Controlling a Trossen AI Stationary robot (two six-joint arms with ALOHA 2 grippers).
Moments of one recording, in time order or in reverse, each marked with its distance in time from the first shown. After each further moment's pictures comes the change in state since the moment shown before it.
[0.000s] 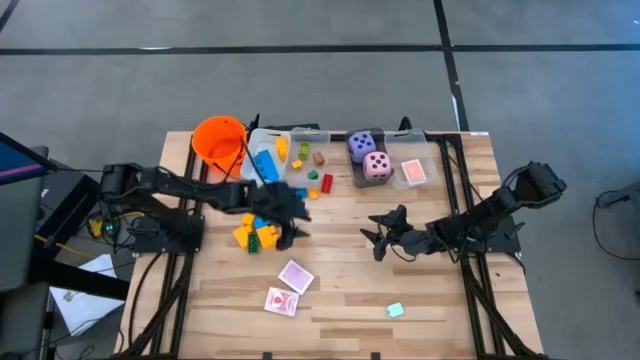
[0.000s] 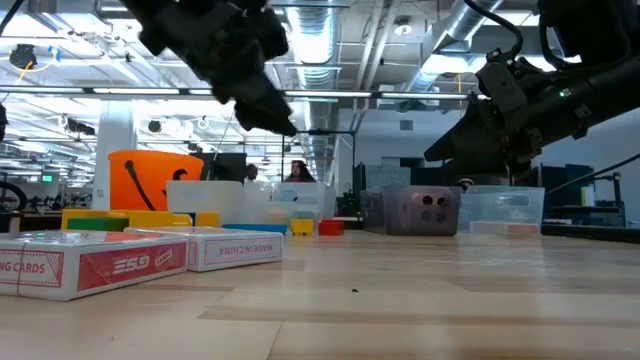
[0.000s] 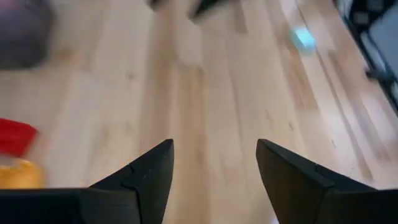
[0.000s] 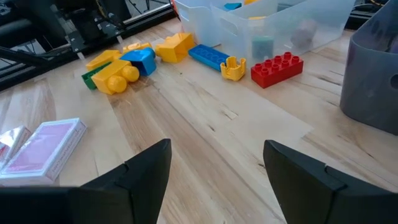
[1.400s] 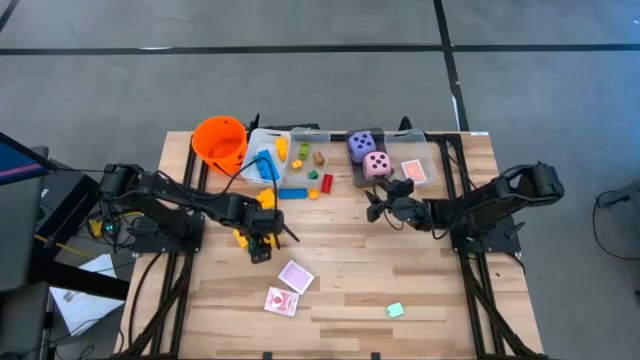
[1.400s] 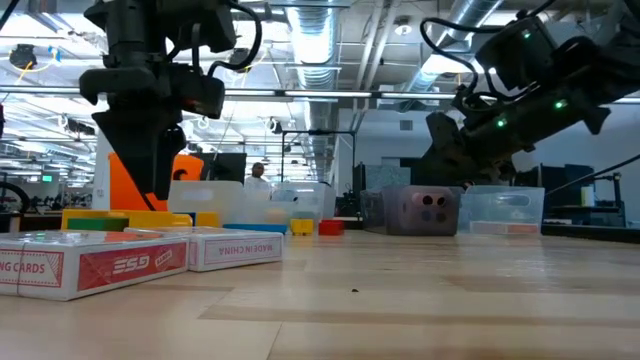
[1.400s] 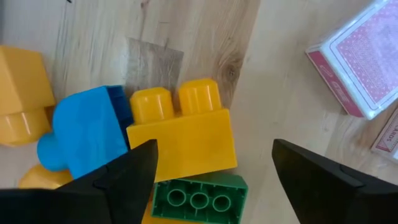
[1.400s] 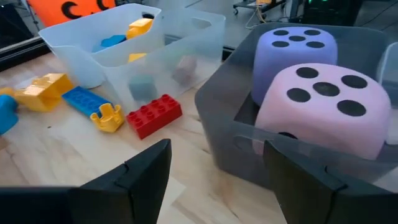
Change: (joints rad) left arm -0.131 0.000 0.000 -0.641 -0.191 -0.288; right arm -0.362 0.000 0.000 0.006 0.019 -0.108
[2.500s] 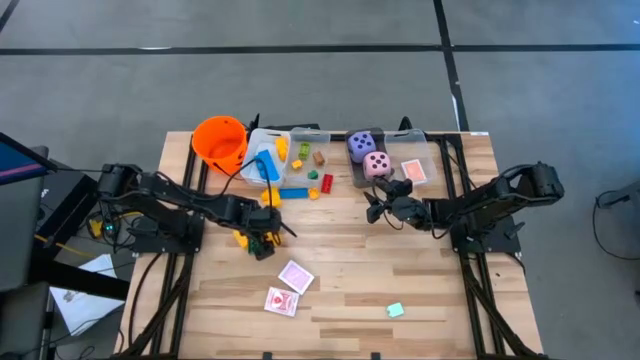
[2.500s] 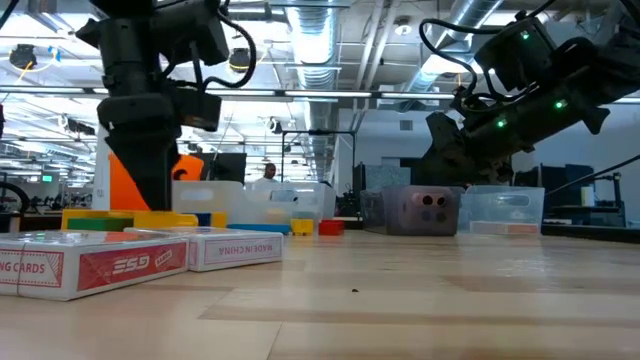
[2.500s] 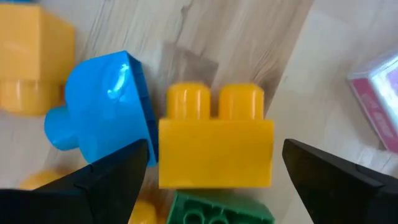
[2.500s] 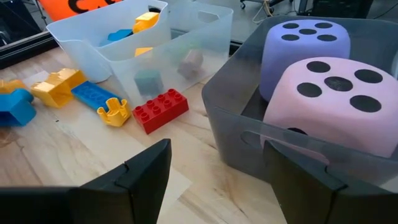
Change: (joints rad) left arm 0.018 -0.003 -0.100 0.136 -0.050 -0.102; right arm -0.005 0.000 0.000 -0.003 -0.043 0.002
